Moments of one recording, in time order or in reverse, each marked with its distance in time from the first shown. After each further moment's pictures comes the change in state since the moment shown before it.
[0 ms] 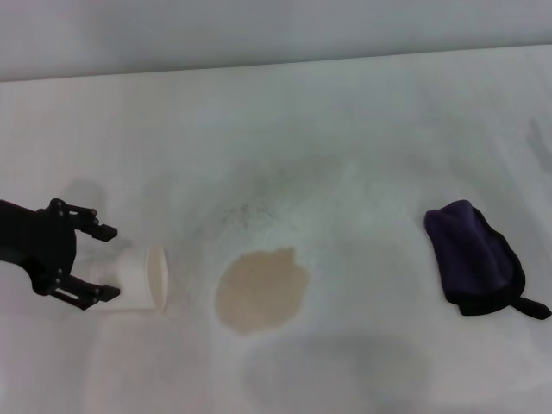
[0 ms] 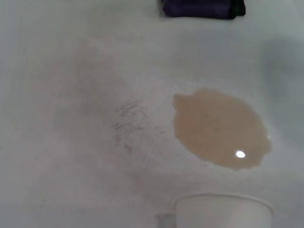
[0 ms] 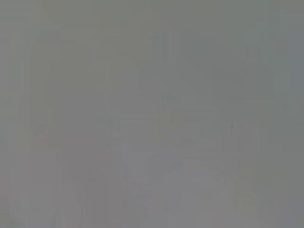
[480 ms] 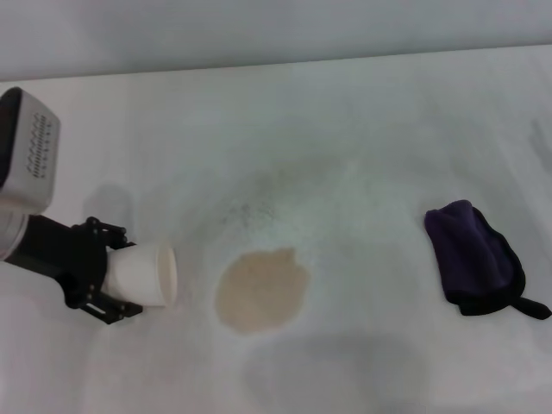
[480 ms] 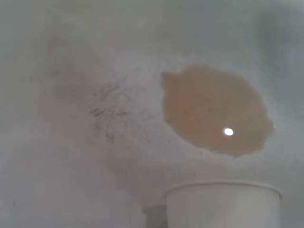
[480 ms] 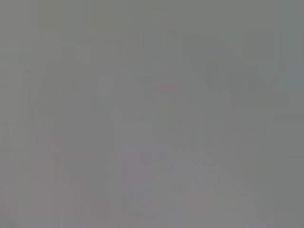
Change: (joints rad) left arm -0.001 -0.001 0.000 0.193 0.079 -0.188 -0.017; right arm -0.003 -0.001 0.002 -0.004 0.000 0.000 0.000
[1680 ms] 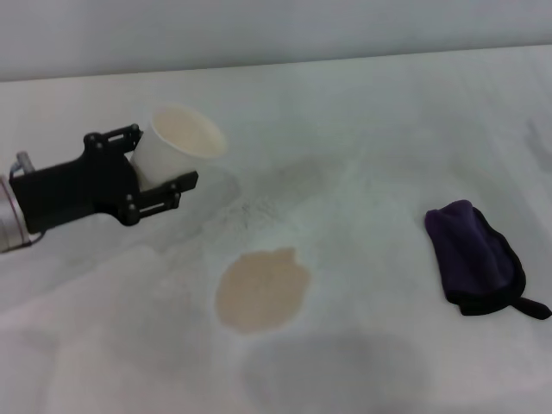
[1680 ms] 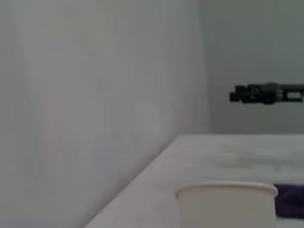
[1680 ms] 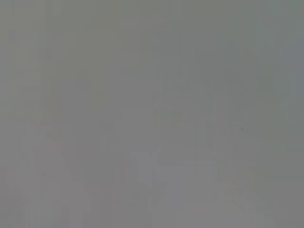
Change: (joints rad) left arm 0.283 0.002 -0.001 0.147 -0.815 0.100 0.178; right arm -0.002 -0.002 -0.042 -0.023 0.000 -0.007 -0.009
